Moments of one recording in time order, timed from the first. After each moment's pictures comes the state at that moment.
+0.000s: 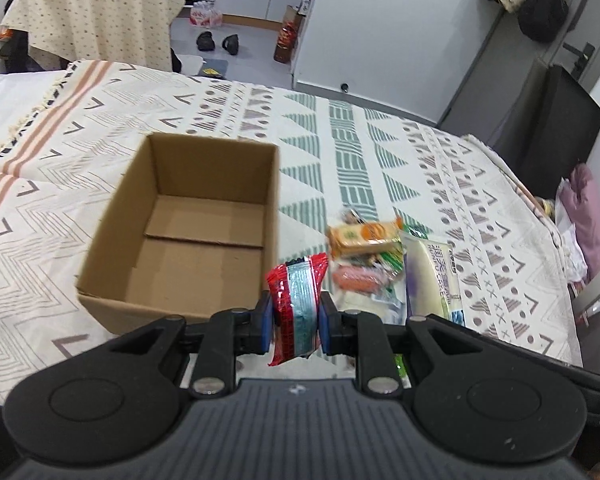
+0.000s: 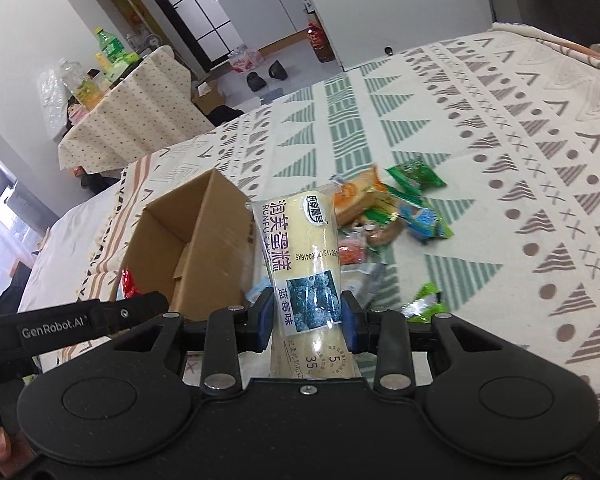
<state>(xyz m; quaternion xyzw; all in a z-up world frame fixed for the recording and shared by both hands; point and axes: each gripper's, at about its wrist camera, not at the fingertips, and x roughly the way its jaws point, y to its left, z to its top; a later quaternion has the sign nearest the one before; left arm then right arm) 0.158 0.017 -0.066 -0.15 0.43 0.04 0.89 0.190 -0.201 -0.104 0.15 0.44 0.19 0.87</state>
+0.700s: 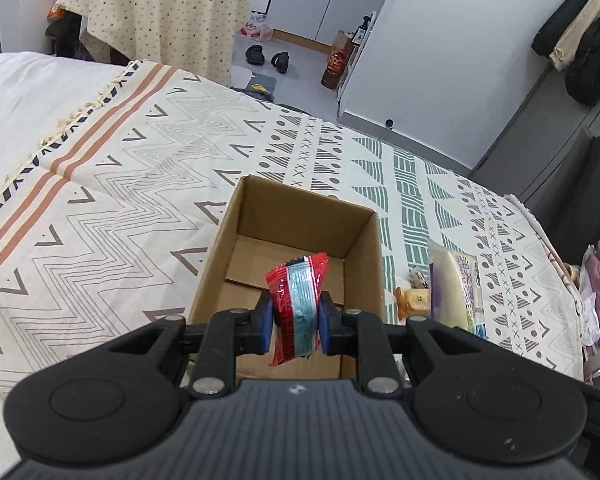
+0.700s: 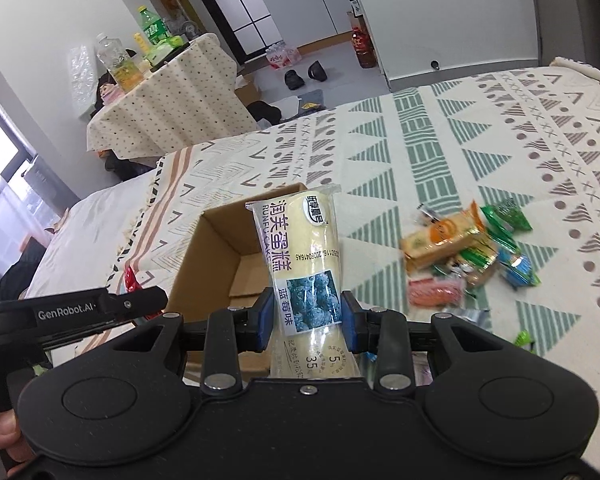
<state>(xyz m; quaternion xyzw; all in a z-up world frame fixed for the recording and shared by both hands) 0.165 0.111 -0.058 -0.20 0.41 0.10 0.89 0.212 -0.116 -0.076 0.12 0.42 0.22 0.87</state>
